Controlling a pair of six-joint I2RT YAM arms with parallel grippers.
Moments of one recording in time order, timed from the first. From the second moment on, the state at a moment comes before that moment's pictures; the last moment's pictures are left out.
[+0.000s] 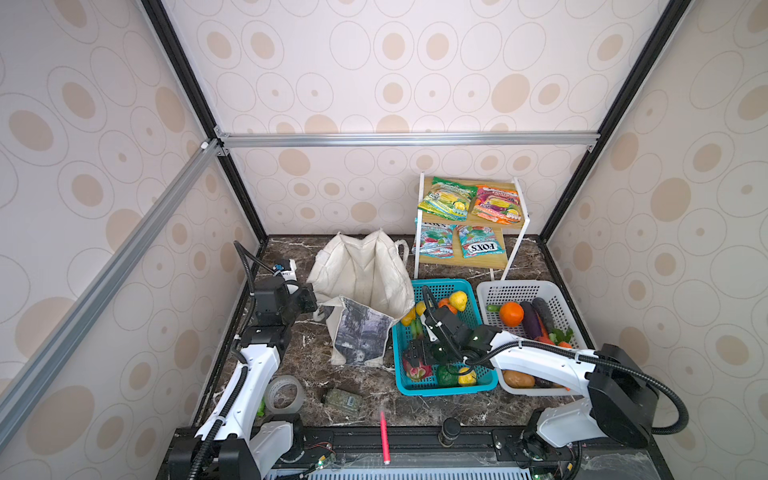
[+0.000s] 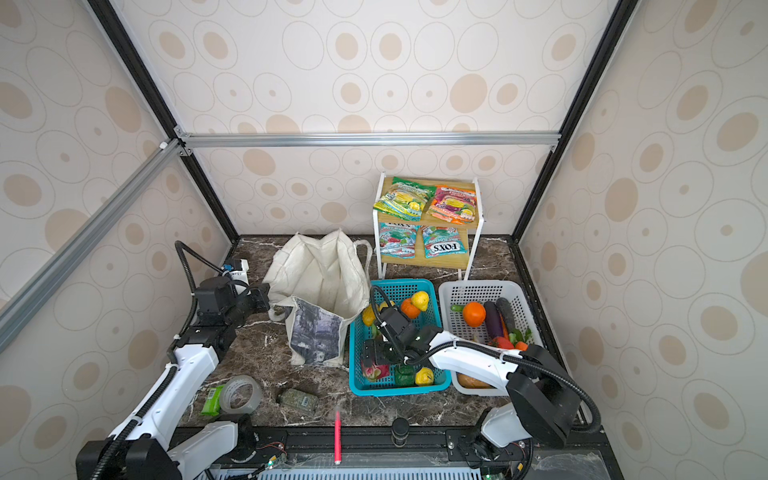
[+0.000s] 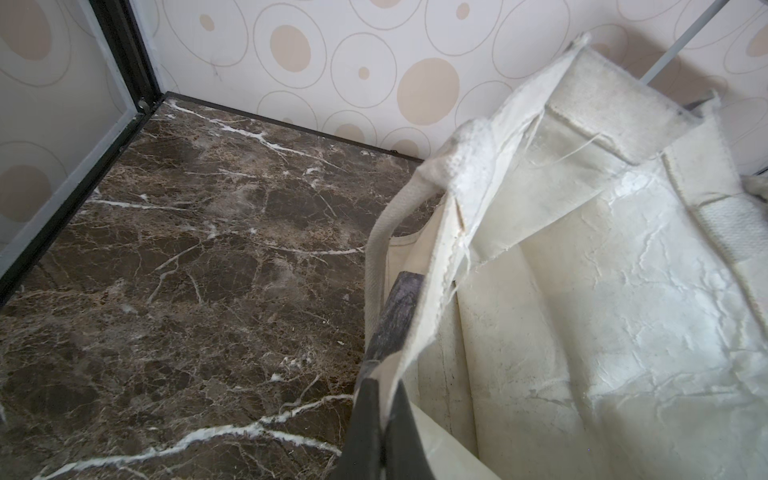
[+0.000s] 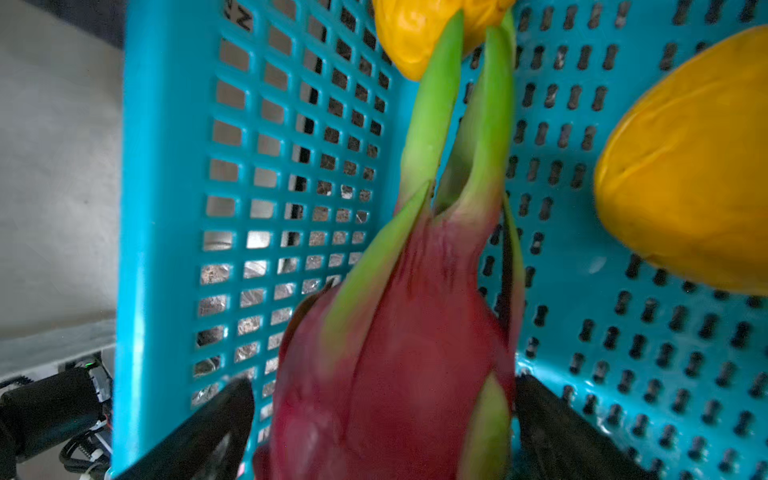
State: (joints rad) left arm 0.04 1.04 0.71 -0.13 0.18 -0.24; right arm 0.87 1.45 0.82 -0.36 -0.10 0.73
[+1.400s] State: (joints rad) left arm 0.04 1.04 0.71 -0.15 0.20 -0.24; right arm 0.87 1.23 1.41 -0.69 0.26 0.45
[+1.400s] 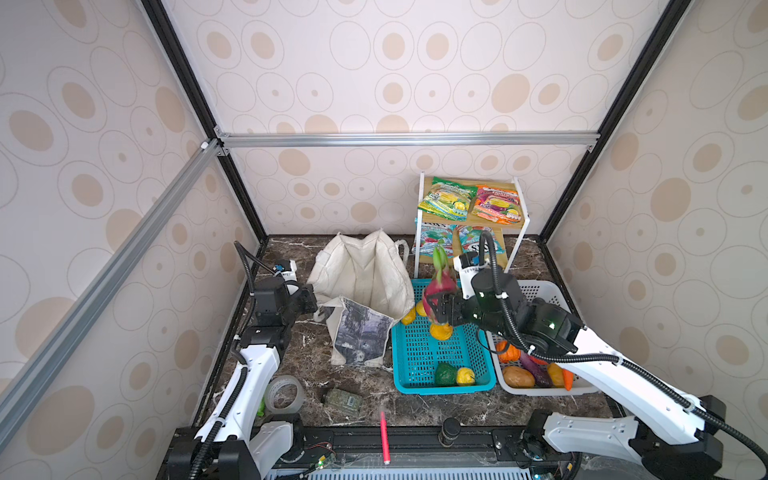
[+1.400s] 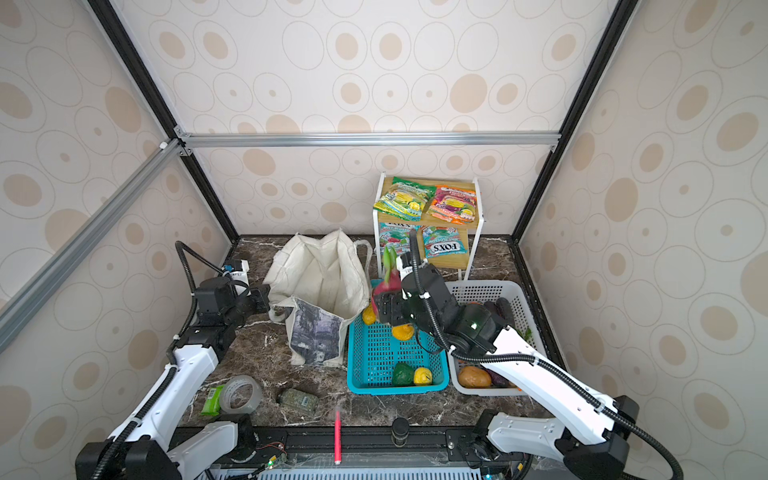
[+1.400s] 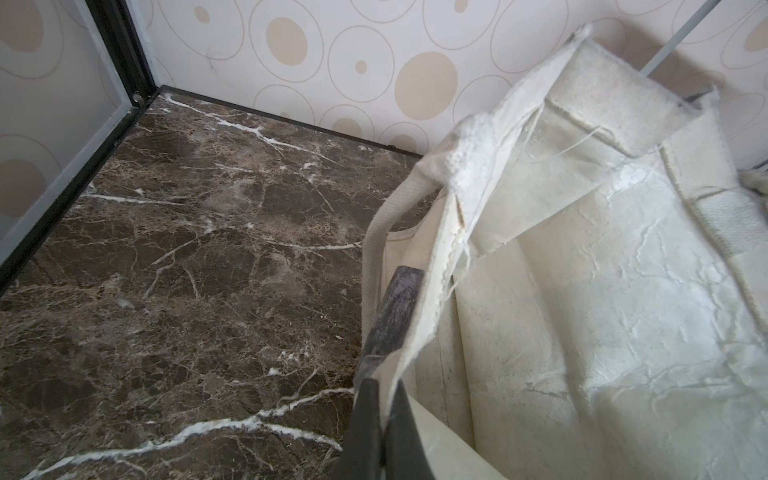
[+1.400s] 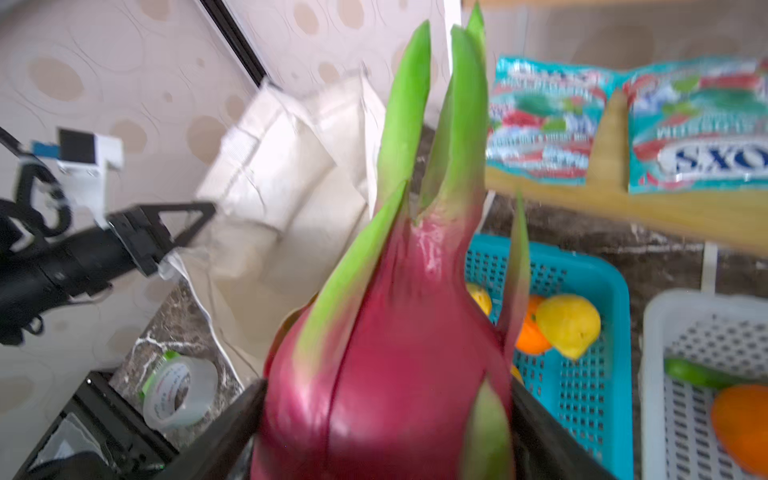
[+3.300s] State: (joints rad) left arm 0.04 1.03 0.71 -0.15 0.22 -0.25; right arm 0.90 2.35 2.31 -0.87 0.14 0.41
